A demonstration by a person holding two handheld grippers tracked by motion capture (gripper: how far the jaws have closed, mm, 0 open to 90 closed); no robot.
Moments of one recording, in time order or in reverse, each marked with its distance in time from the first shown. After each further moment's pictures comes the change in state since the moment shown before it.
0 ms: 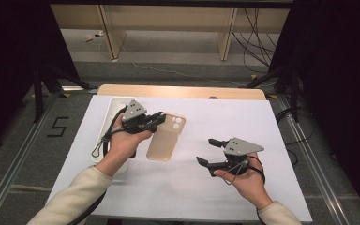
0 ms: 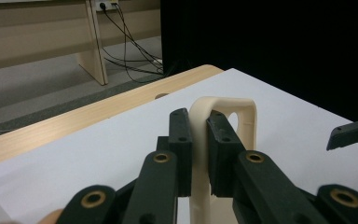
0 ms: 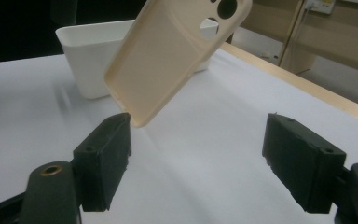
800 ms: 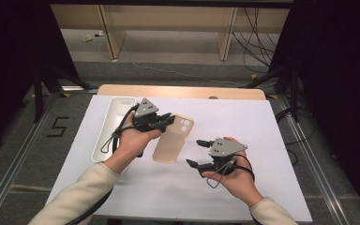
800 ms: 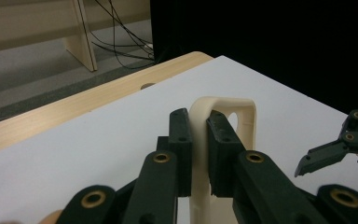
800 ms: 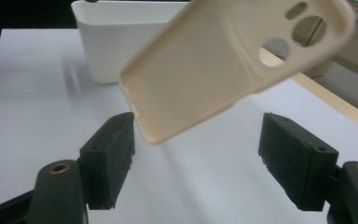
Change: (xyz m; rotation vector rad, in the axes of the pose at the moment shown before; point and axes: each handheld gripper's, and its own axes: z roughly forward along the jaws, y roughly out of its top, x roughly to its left) left arm -0.010 0.013 0.016 0.079 -0.037 0.102; right arm 0.013 0.010 0.026 0.055 0.044 -0.116
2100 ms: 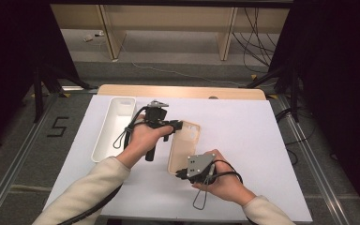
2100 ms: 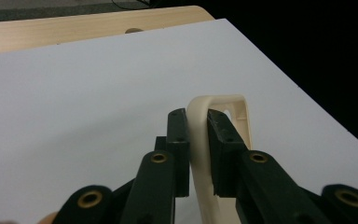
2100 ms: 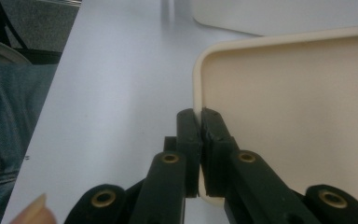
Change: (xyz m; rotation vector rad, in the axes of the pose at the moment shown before) left arm 0.016 0.008 0.028 0.170 0.163 0.124; right arm 0.034 0.006 0.033 0.256 0.313 -0.318
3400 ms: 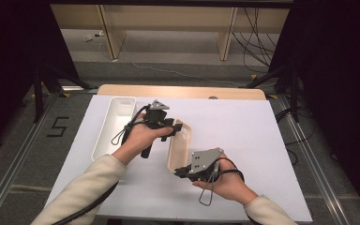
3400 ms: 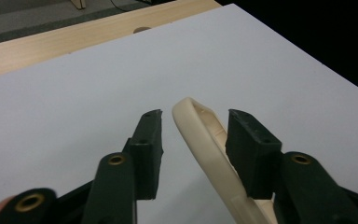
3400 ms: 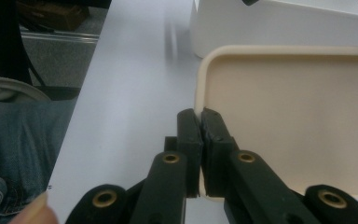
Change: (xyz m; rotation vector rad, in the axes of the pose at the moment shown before) left arm 0.000 -0.009 0.011 0.045 0.011 0.012; right arm -0.003 0.004 -0.011 -0.122 0.032 0.050
